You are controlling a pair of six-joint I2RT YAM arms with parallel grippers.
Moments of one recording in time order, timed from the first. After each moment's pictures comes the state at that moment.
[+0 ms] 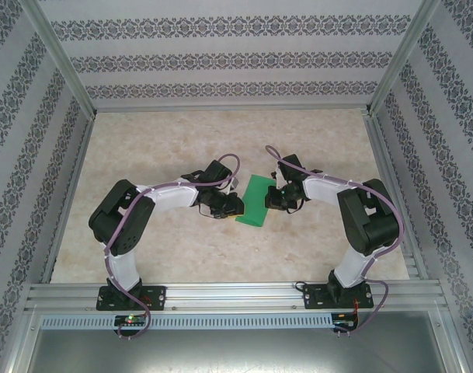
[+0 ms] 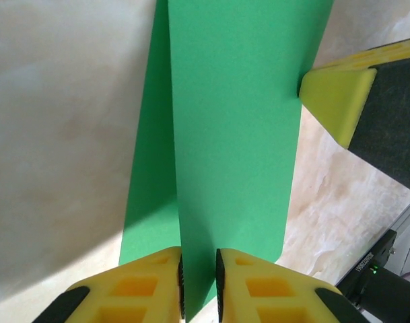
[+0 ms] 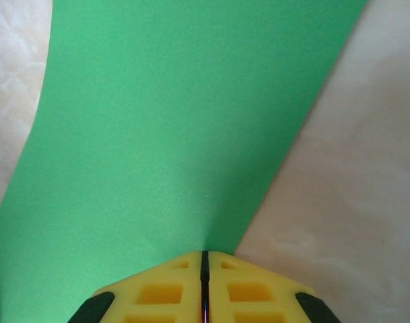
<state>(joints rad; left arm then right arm) -0.63 1.83 1.08 -0.33 0.52 -0.73 0.36 1.73 0.92 -0.42 -0.37 0.44</state>
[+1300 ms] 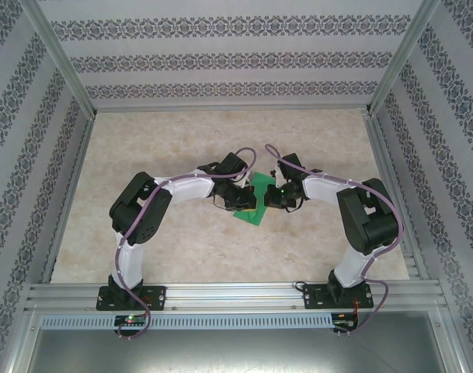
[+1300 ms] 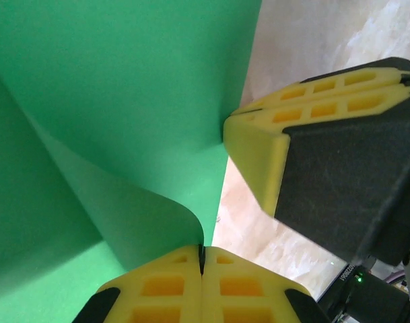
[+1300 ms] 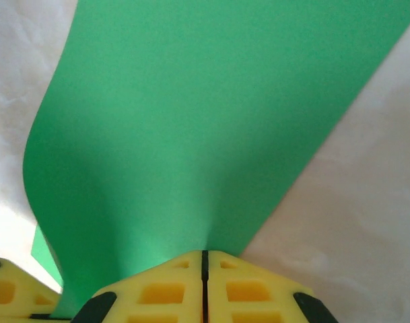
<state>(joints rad) -0.67 2.02 1.33 -0.39 0.56 -0.69 0.36 1.74 0.92 -0.39 -0.39 0.44</state>
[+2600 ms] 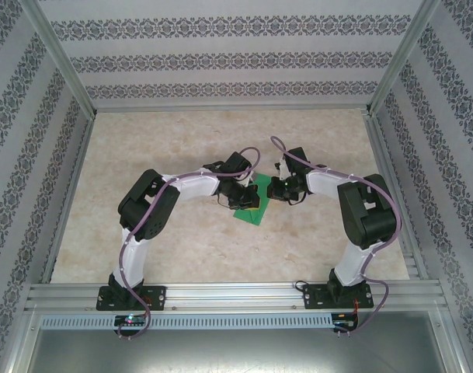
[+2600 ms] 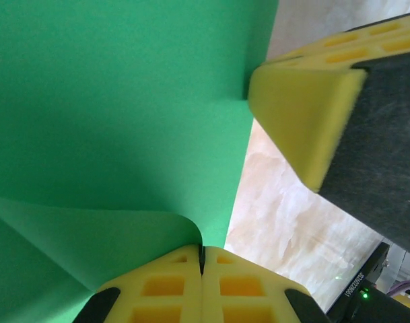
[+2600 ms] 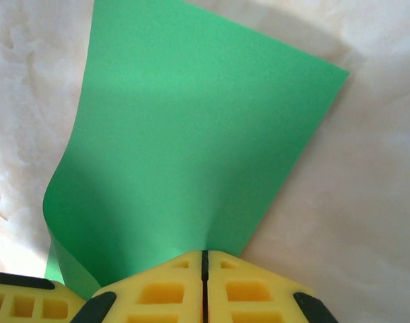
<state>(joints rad) -0.67 2.09 1.39 -0.39 0.56 -0.69 0.30 1.79 0.97 -0.35 -0.41 0.42</state>
